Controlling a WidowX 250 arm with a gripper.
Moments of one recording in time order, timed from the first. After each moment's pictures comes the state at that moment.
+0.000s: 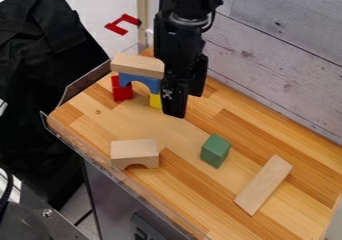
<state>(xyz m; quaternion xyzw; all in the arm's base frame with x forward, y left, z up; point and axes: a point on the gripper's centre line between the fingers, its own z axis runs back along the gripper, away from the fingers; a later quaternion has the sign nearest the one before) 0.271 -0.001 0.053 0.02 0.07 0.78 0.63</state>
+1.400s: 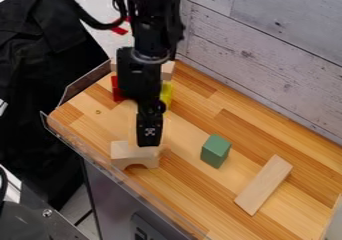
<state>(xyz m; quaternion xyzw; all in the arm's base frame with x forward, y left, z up) 0.231 0.030 0.018 0.04 0.03 0.91 0.41</state>
